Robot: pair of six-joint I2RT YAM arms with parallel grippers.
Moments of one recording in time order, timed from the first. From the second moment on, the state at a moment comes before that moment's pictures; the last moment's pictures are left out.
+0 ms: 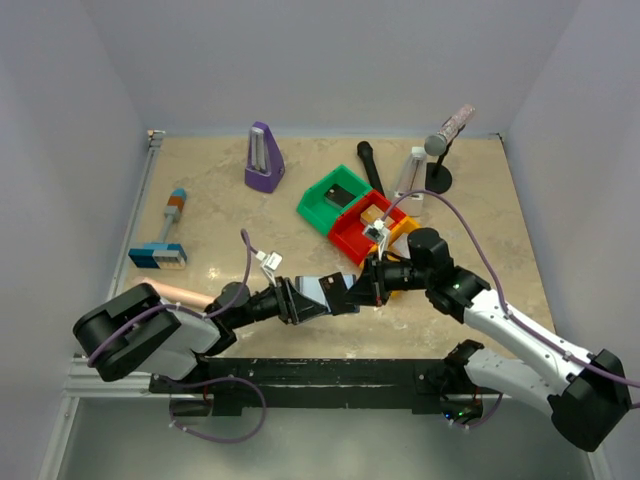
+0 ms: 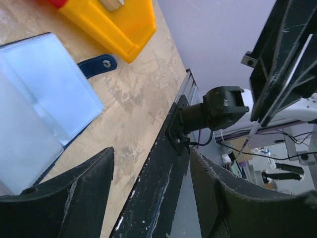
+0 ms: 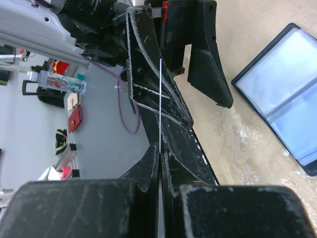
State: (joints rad) left arm -0.81 1.39 0.07 1.22 0.36 -1.01; right arm 0.65 0.94 0.62 -0.14 -0.75 0.55
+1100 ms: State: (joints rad) left arm -0.81 1.19 0.05 1.26 0.41 -0.98; right arm 0.65 1.00 0.62 -0.08 -0.86 0.60
